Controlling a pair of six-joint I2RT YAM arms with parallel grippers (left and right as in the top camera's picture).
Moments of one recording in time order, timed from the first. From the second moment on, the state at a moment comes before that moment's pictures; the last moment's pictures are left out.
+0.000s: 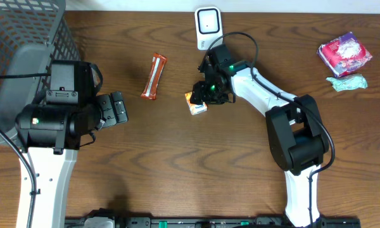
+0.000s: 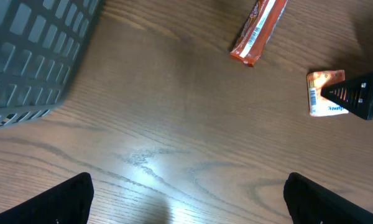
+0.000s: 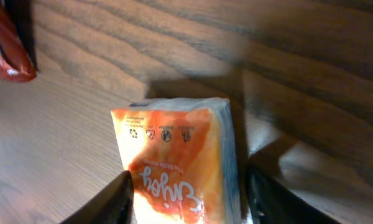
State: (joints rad) left arm -0.07 1.22 1.42 -1.31 -0.06 -0.31; right arm 0.44 2.20 1.57 -0.66 -0.43 0.33
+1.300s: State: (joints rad) left arm -0.07 1.22 1.42 -1.31 -0.06 -0.31; right arm 0.22 2.20 1.64 -0.14 -0.68 0.70
